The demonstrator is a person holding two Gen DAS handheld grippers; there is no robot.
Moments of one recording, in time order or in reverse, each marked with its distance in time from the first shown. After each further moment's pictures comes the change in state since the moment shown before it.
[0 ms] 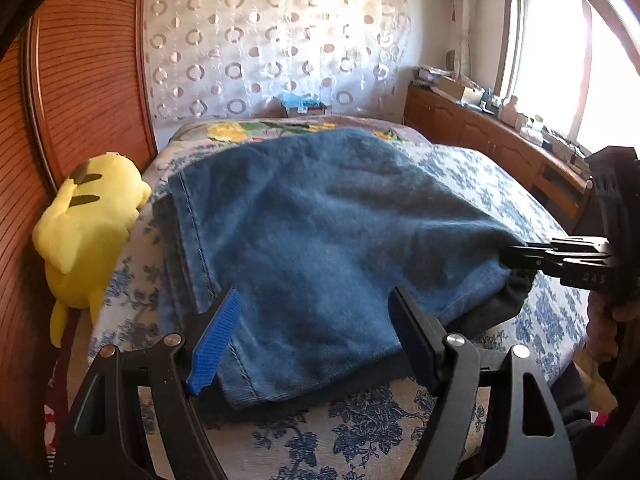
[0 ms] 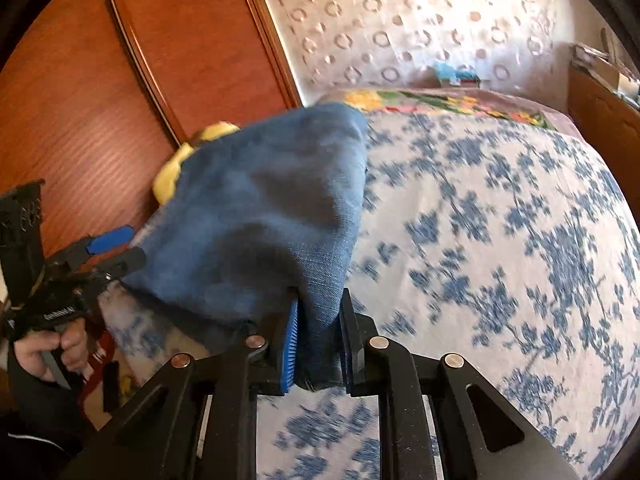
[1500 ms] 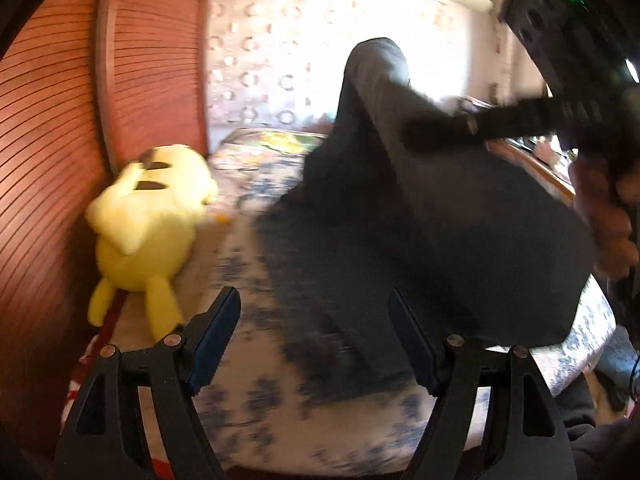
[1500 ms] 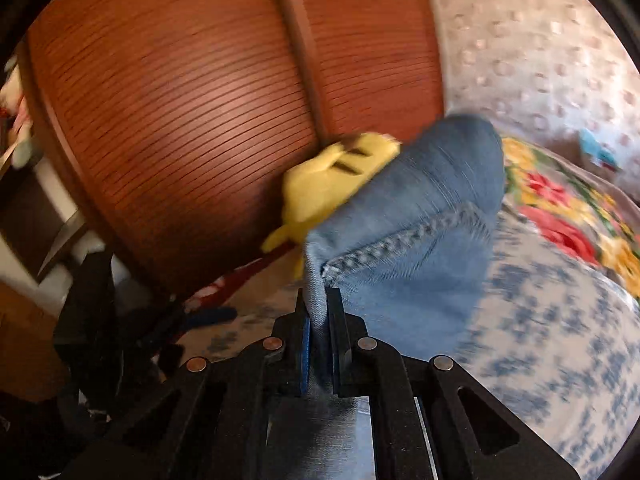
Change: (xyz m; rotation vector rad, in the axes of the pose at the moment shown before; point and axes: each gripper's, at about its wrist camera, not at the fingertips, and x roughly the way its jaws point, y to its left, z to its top) left arm -0.061 0.078 -0.016 -0.132 -0.081 0.129; right arm 0.087 0.202 0.159 -0.397 0.081 0.372
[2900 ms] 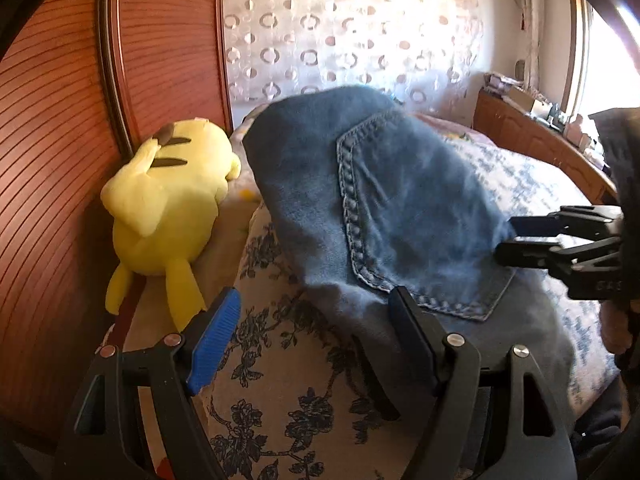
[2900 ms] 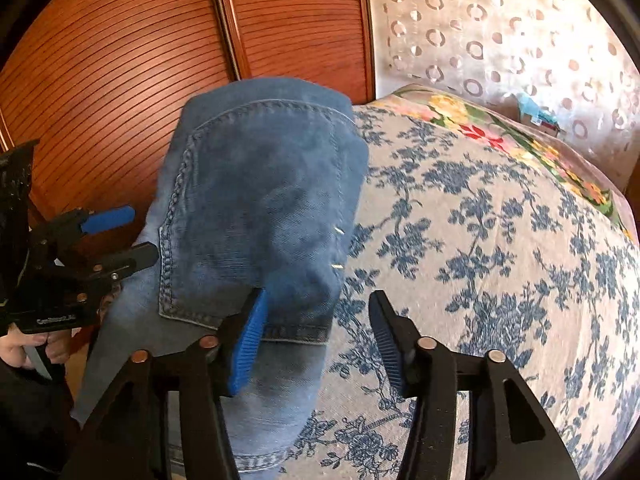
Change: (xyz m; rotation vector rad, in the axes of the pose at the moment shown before) left arm 0.052 0.014 -0.006 0.018 0.100 0.086; right arm 0.037 -0.025 -0.085 0.120 0.046 -0.274
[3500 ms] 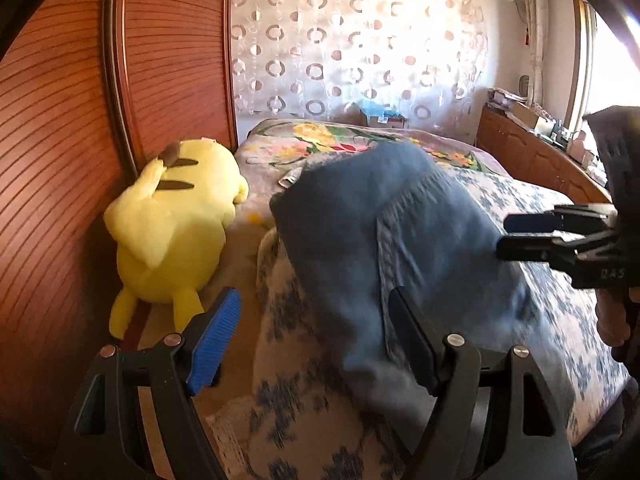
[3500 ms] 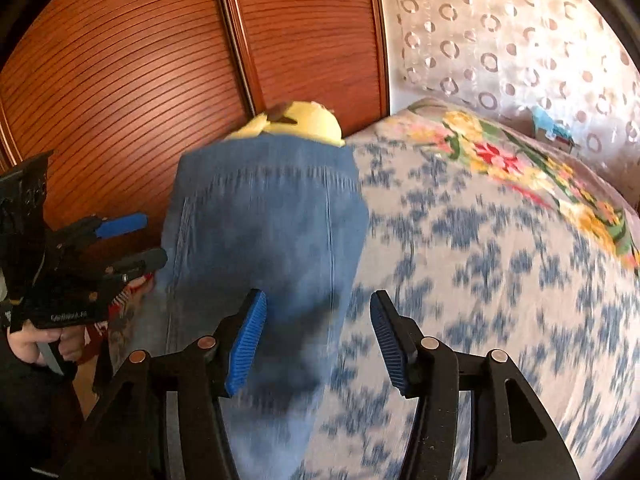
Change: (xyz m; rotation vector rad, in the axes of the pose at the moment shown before) left arm 0.008 0.021 0.045 -0.013 -0.051 0.001; right arm 0.011 -0.023 0.062 -0.033 -0.056 0.064
